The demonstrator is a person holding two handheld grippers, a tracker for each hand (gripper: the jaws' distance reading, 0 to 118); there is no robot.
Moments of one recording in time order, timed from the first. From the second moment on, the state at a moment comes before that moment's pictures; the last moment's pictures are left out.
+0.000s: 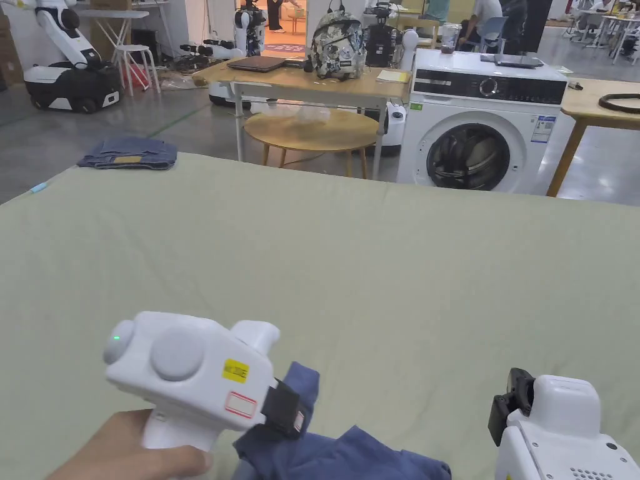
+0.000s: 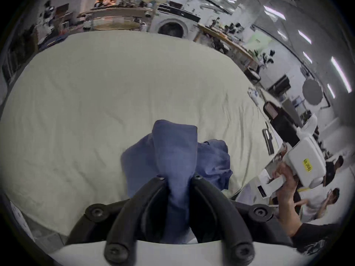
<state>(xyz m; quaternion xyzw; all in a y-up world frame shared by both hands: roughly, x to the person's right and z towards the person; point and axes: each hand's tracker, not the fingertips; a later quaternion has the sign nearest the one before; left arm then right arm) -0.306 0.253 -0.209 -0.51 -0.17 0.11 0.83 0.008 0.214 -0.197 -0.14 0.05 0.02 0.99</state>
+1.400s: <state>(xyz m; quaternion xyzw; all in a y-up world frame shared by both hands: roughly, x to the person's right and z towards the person) -0.216 0.104 -0.260 -0.55 -0.29 0.33 0.71 0.027 0.206 -0.192 -0.17 0.02 0.02 0.99</state>
